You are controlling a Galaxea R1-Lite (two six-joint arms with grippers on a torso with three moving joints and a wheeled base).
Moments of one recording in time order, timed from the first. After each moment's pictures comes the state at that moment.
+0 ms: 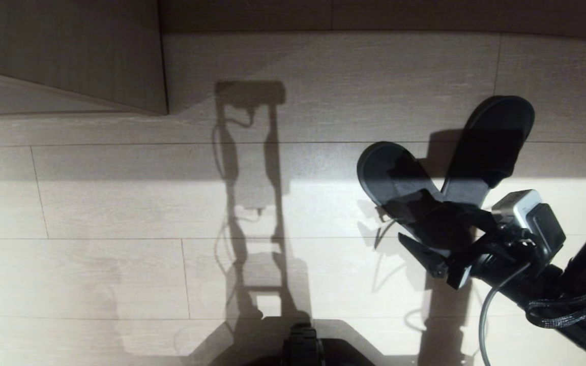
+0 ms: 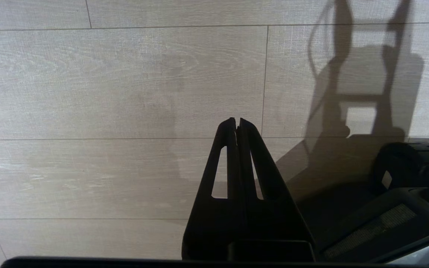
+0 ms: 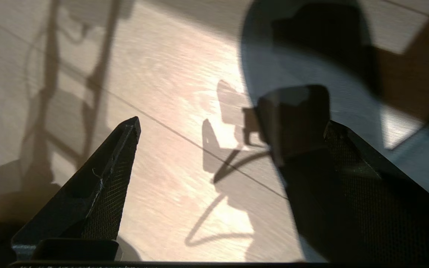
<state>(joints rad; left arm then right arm) 0.00 0.00 0.00 0.00 0.00 -0.01 0.37 1.59 -0.26 -1.35 0.12 -0.25</state>
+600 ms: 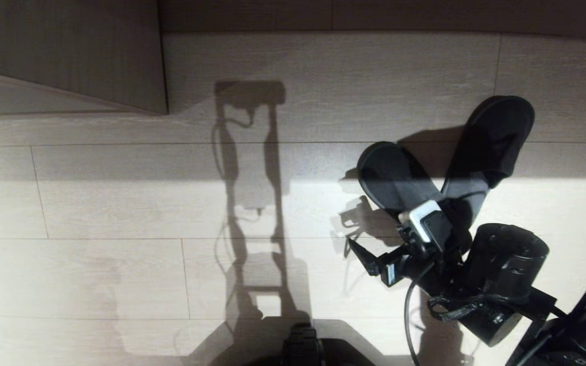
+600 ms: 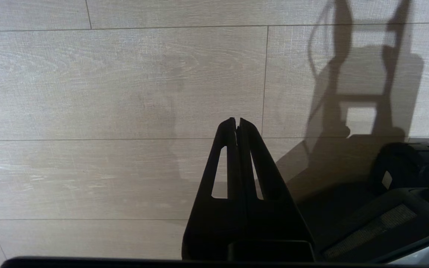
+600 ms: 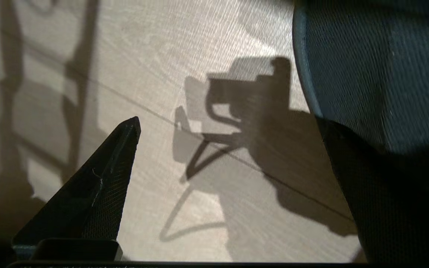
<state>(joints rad) 0.00 0.00 0.00 0.00 0.00 -0.01 0.58 1.85 -0.44 -1.38 -0.19 -0.26</state>
